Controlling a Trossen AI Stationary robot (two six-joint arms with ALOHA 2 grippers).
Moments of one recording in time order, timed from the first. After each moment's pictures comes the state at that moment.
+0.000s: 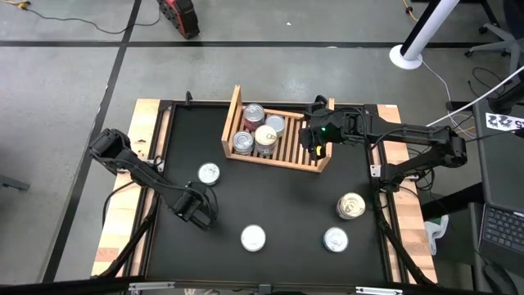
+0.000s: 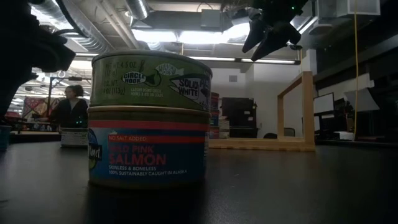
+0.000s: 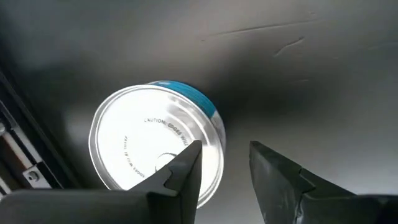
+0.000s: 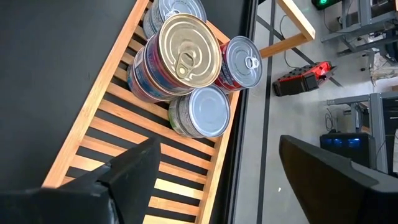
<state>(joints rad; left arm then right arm) -0.55 1.56 0.93 -1.08 -0.07 -1.65 -0.18 1.33 1.23 -0.68 0.29 -0.68</state>
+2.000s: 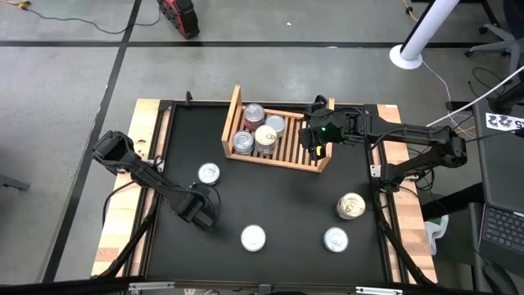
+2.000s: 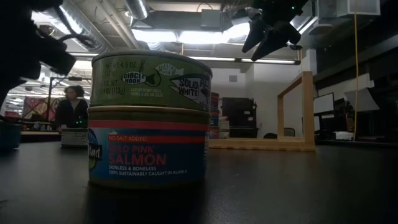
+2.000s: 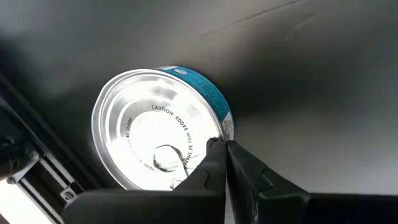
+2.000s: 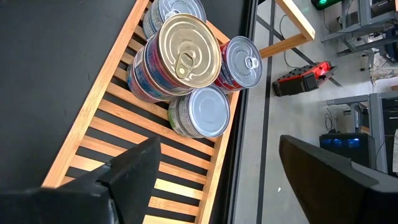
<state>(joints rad) -0.55 1.61 0.94 -1.11 -0.05 -1.46 -0.18 1.33 1.23 -0.68 0.29 -0.68</state>
